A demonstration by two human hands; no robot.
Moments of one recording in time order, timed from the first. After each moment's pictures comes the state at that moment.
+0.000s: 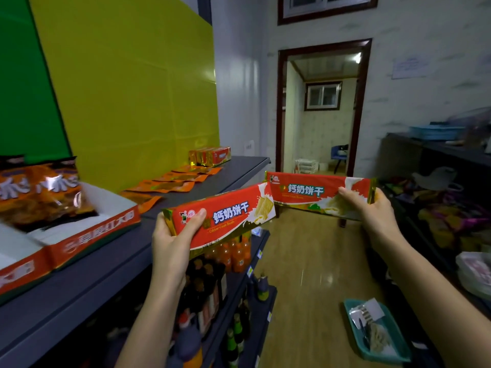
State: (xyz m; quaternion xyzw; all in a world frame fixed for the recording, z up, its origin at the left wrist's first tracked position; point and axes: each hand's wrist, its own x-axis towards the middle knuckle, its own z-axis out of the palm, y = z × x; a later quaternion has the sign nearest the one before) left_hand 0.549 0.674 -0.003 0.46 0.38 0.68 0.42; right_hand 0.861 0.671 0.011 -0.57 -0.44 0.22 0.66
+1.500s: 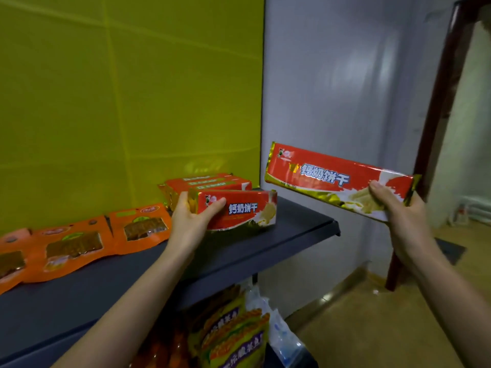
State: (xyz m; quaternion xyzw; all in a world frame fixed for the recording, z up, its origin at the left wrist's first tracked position) left_hand 0.787 1.323 0.016 0.41 0.53 0.71 0.19; right_hand 1.083 1.435 0.035 -0.30 -0.56 0.42 0.65
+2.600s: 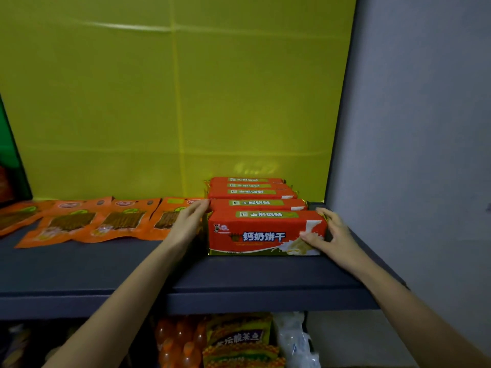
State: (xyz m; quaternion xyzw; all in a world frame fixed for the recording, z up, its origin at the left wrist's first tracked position) left_hand 0.770 1.374 0.008 0.24 0.68 0.68 0.13; right_hand 0.950 1.600 -0.010 -0.16 -0.86 0.42 0.25
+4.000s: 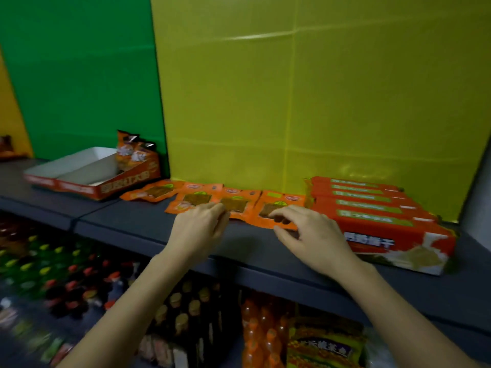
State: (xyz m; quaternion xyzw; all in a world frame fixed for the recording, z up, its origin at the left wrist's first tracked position) left_hand 0.783 1.194 0.008 0.27 0.89 0.11 -0.35; right_hand 0.862 1.405 0.029 0.12 -0.95 0.12 0.27
